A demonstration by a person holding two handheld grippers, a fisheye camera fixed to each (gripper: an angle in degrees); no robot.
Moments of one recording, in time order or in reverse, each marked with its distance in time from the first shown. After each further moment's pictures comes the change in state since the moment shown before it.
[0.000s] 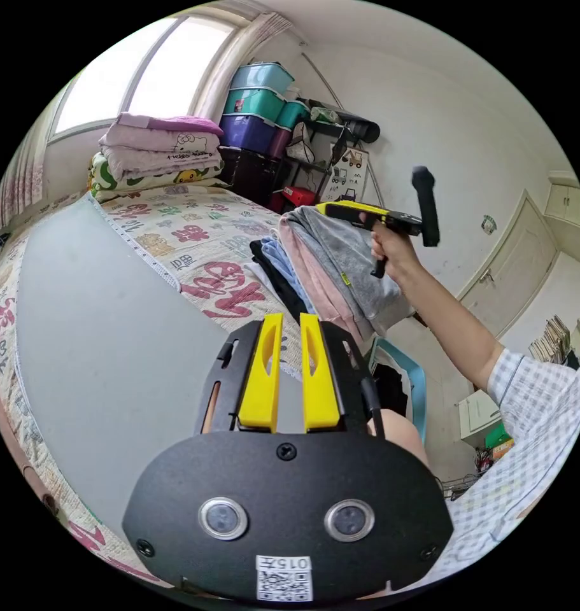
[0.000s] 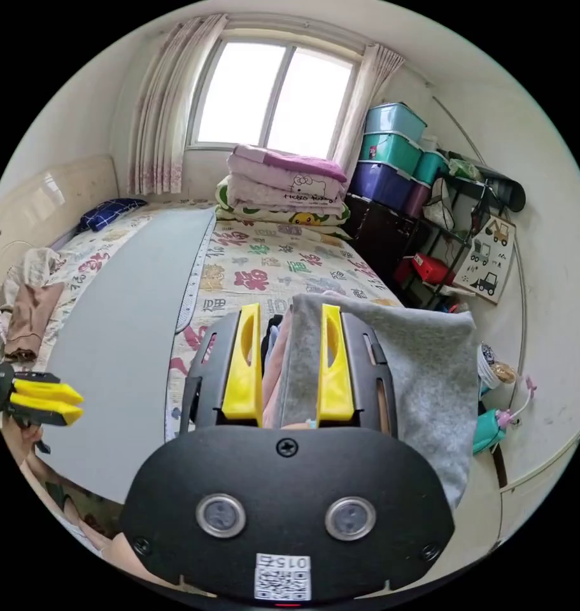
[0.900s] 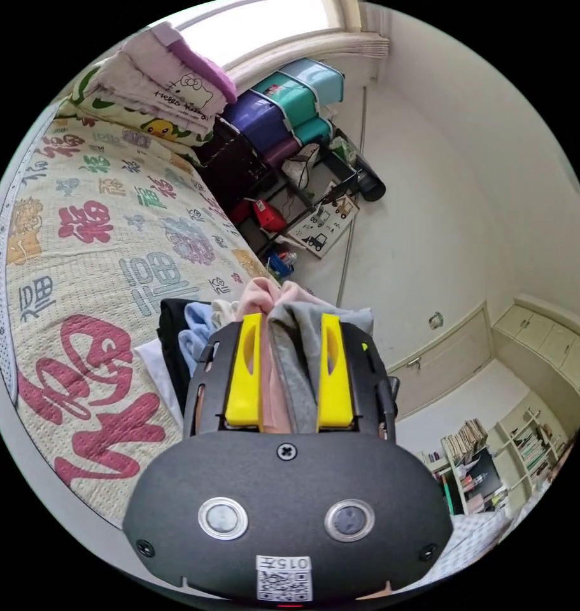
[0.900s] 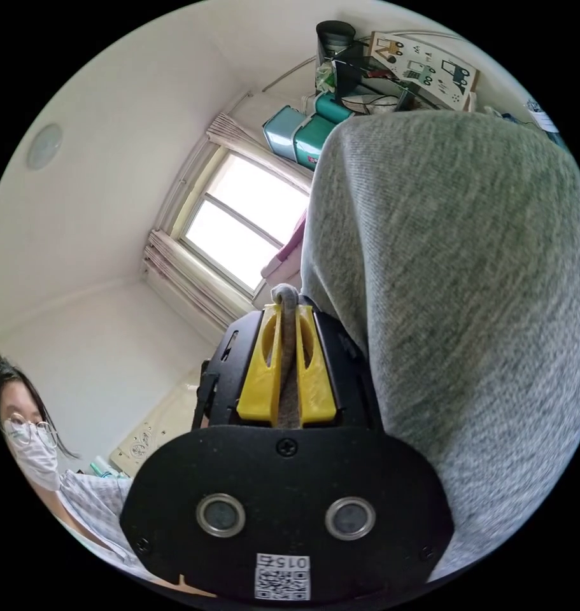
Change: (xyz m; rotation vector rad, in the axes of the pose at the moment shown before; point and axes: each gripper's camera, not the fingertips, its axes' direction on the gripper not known) left arm -0.113 -0.169 0.218 0.085 0.412 -0.335; right arm 0.269 0.006 -0.279 0.375 -0.837 0.807
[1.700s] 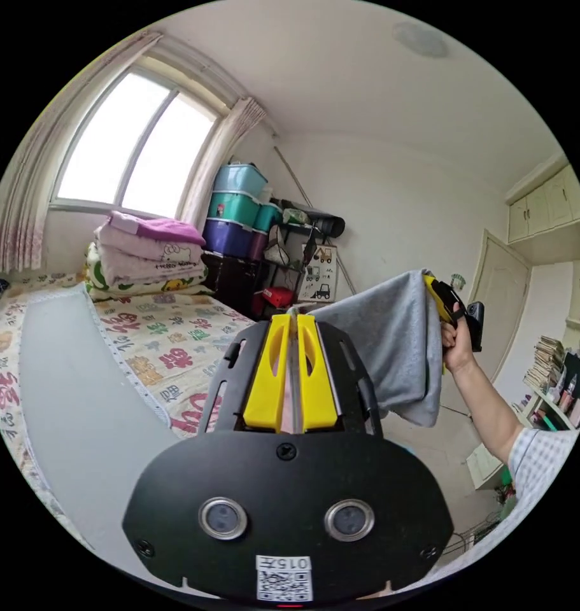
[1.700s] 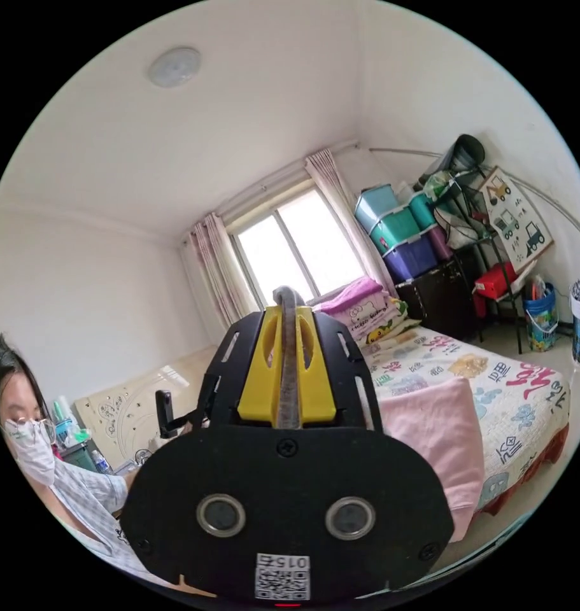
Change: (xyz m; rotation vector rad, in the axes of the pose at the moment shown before) left arm 0.295 0.139 -0.431 0.337 -0.280 0.492; right arm -0.481 0.006 -0.258 0.168 0.034 -0.458
